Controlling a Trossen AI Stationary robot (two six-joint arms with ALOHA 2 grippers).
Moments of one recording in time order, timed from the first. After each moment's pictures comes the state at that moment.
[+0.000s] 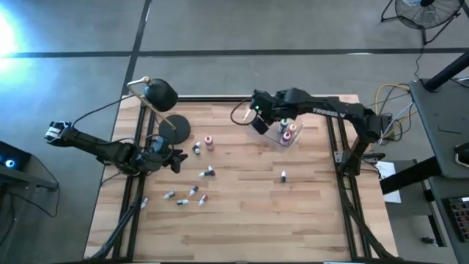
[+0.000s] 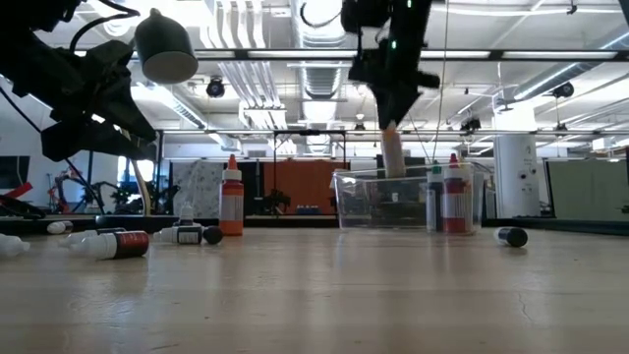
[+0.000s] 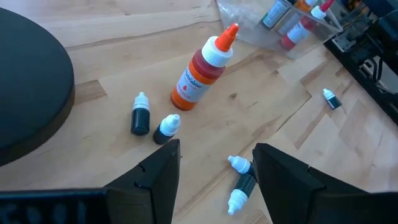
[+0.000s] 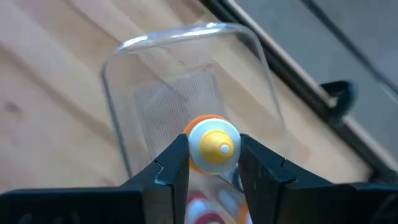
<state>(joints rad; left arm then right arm) -0.28 0.57 0.34 -0.46 -0.64 -1.09 -0.33 1.75 1.63 -1.14 0.40 0.47</state>
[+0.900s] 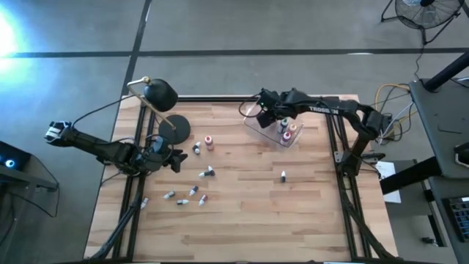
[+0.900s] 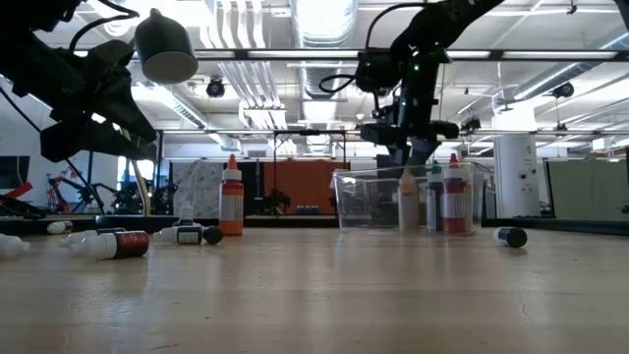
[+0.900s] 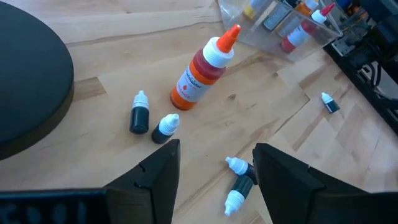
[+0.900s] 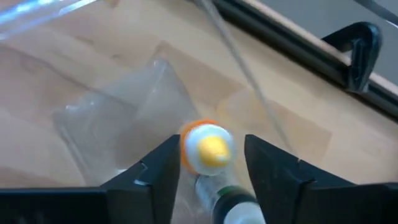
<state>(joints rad) -0.28 0.57 0.34 -0.46 -0.64 -1.12 -0.47 1.75 1.32 -0.85 0.37 0.58</state>
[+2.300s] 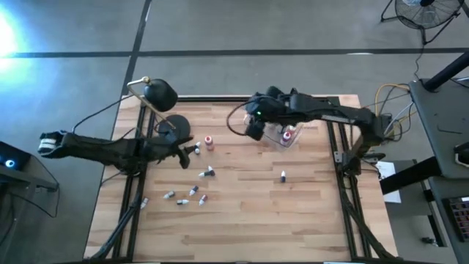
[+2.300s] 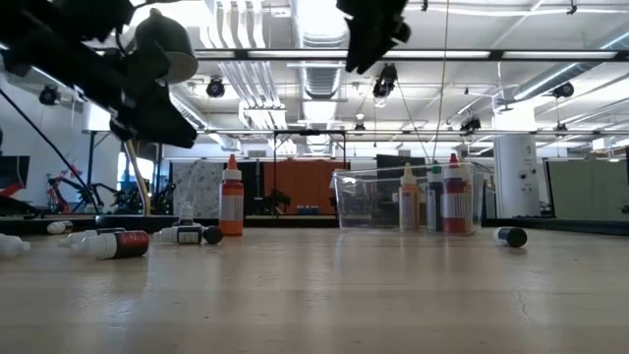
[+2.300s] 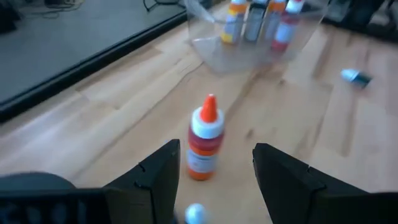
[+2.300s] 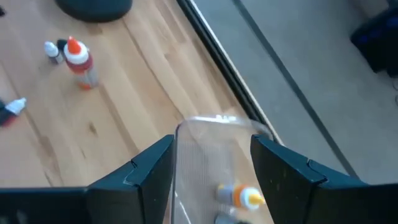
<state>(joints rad) 0.02 0.73 0.34 -0.09 -0.45 -0.35 -0.14 1.72 1.80 -1.06 0.46 0.19</state>
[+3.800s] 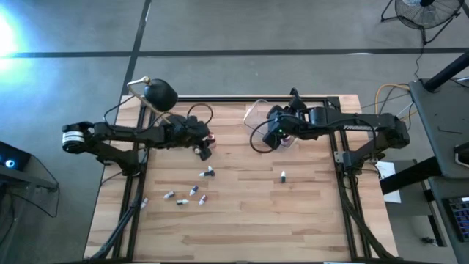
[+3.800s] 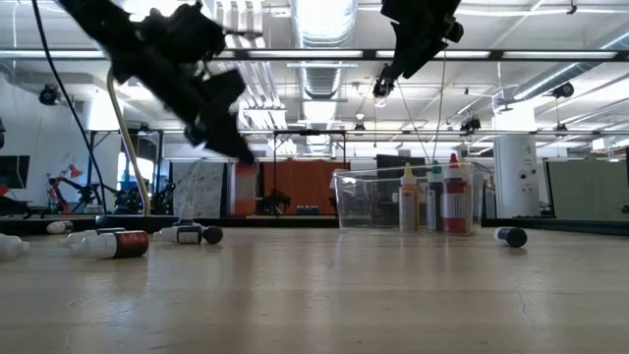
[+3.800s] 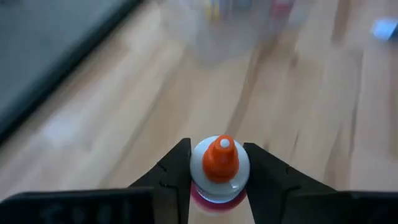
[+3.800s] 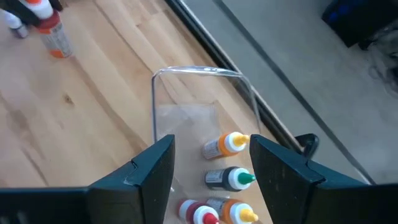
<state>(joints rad) 0.25 1.26 0.64 0.00 -0.18 -0.08 -0.06 1.47 1.46 -1.04 0.60 0.39</state>
